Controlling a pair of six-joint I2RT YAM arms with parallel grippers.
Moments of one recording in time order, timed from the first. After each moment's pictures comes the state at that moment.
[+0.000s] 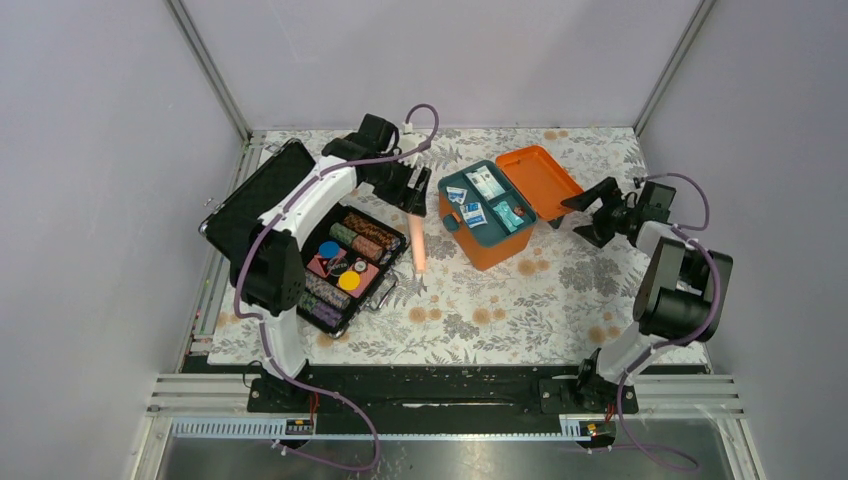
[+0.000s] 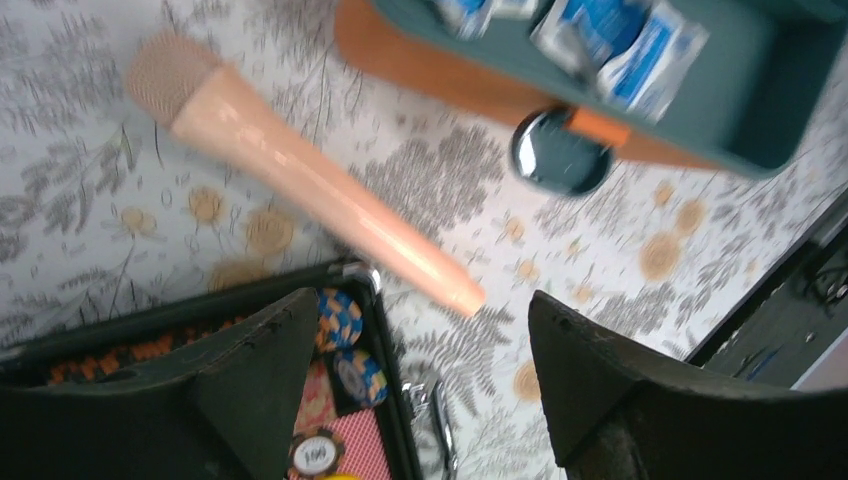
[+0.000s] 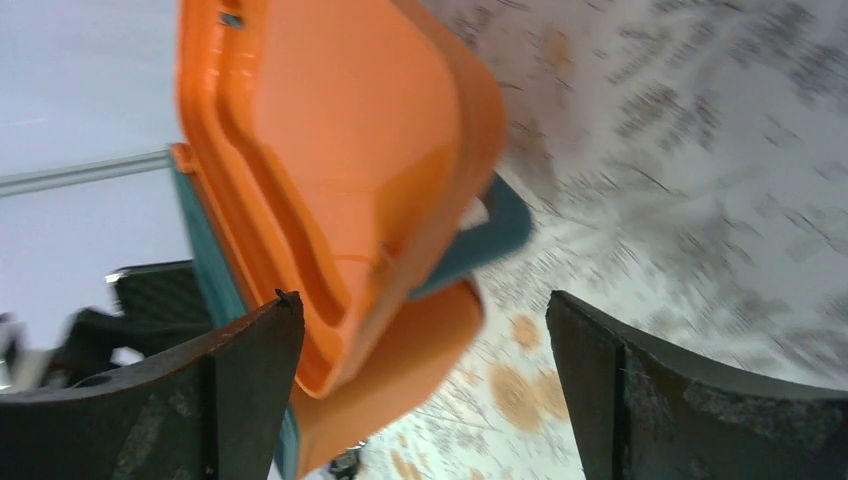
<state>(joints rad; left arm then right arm) -0.42 1.89 1.72 -0.78 0.44 0.06 -0.36 1.64 0.91 -0.11 -0.67 0.66</state>
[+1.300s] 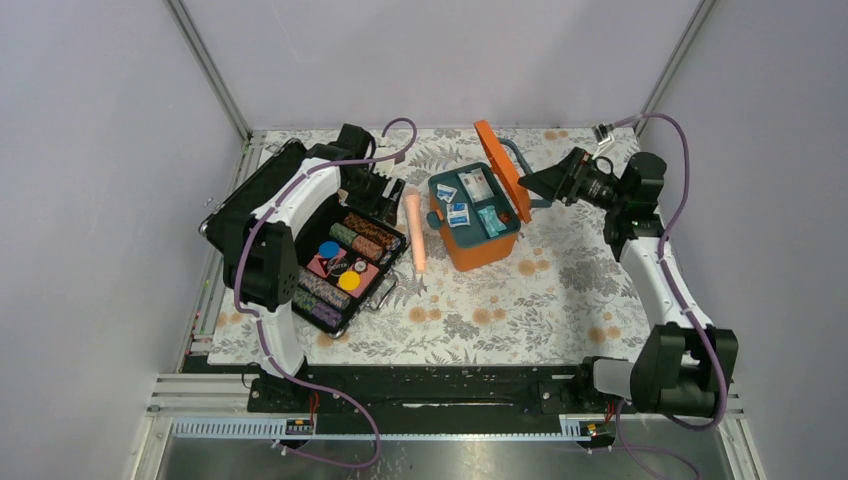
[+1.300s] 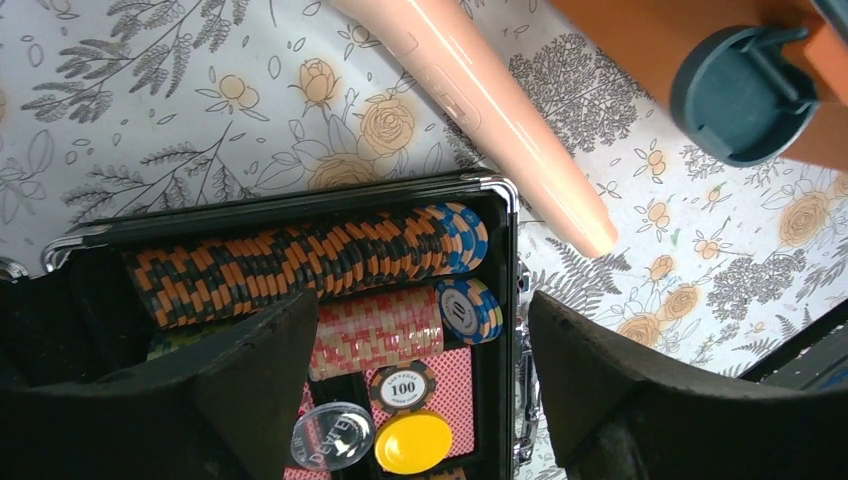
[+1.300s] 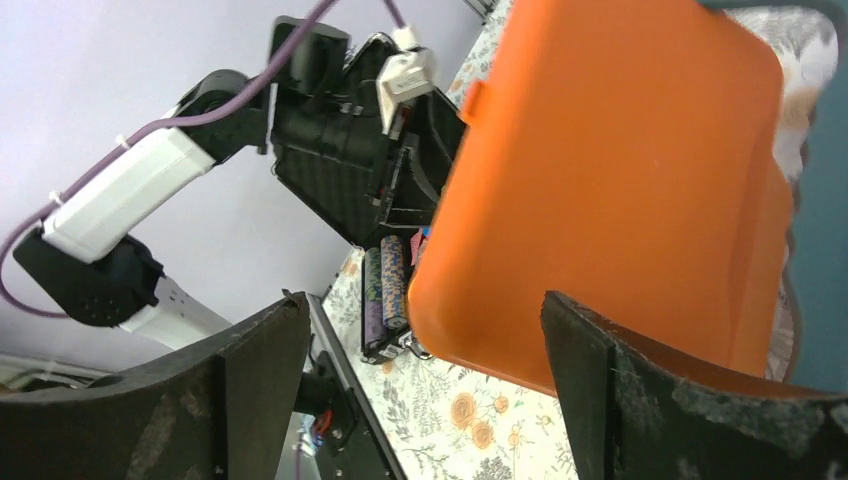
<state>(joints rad) -0.30 1.91 1.63 -0.88 0.35 0.21 -0.11 1.29 0.89 0.31 -1.01 0.79</state>
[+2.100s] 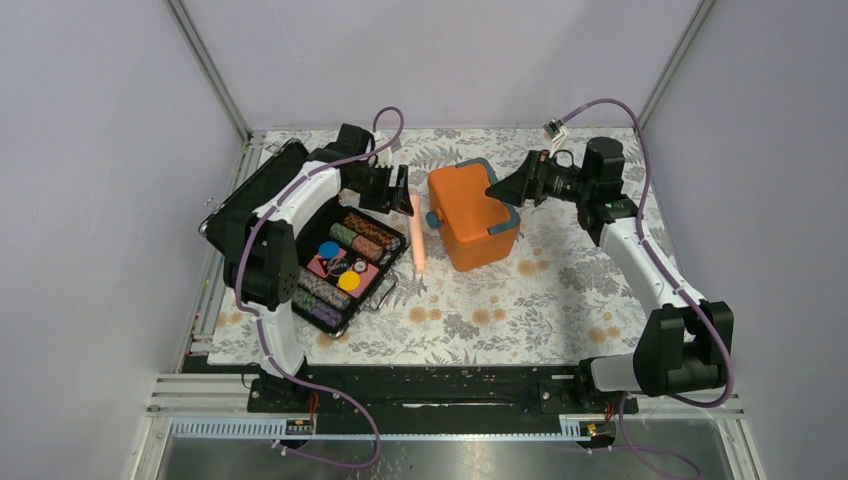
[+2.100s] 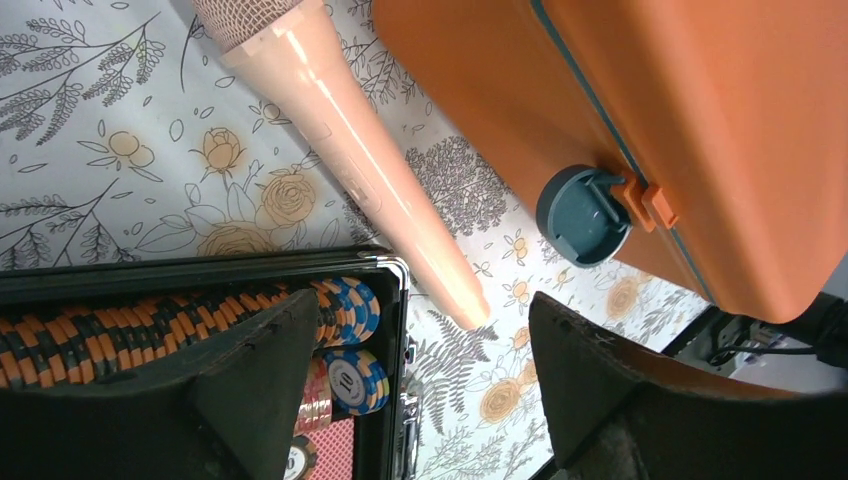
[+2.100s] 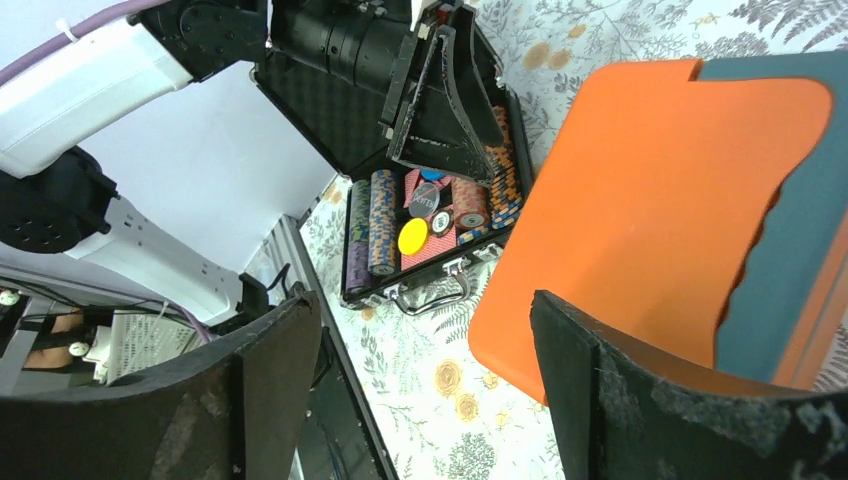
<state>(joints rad) -0.29 1.92 1.59 -0.71 0.52 -0.09 0.11 1.37 1.04 0.04 -0.97 0.50</state>
